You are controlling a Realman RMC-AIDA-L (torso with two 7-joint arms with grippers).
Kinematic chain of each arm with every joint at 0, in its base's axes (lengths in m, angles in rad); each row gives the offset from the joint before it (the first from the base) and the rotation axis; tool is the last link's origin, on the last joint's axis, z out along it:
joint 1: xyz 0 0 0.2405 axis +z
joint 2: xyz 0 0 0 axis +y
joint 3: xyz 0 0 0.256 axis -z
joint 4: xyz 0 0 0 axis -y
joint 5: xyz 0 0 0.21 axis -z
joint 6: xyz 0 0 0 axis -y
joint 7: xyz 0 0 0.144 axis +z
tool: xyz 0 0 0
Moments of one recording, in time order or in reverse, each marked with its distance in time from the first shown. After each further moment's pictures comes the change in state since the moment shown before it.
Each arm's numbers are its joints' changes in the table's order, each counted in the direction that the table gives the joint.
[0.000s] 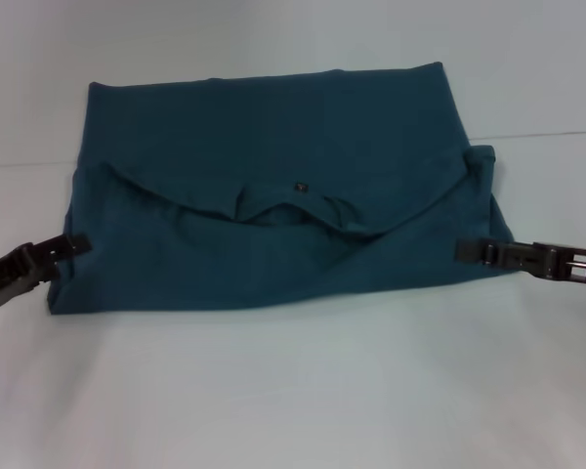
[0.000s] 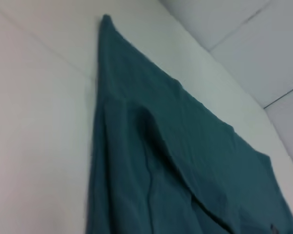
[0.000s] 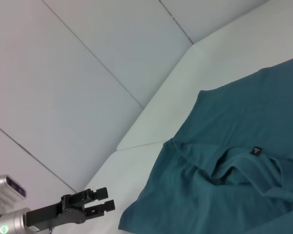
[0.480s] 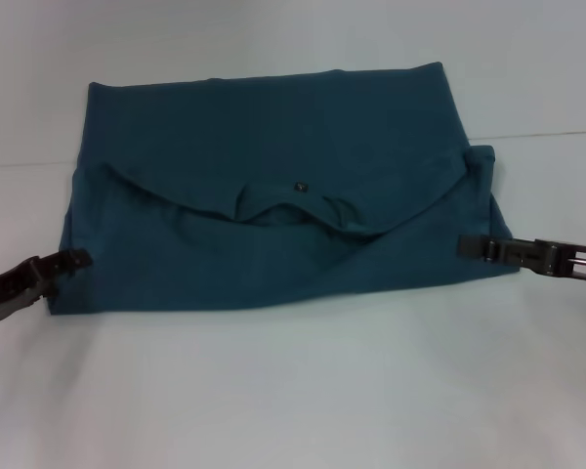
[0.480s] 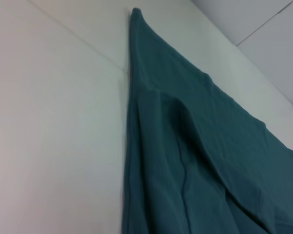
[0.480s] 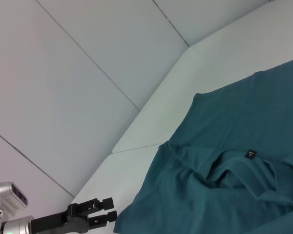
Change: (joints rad) left arm -0.025 0.006 -0.001 0.081 -0.025 0.101 0.008; right arm 0.001 -0.002 -0.001 -0.001 -0.002 -0.013 -0.001
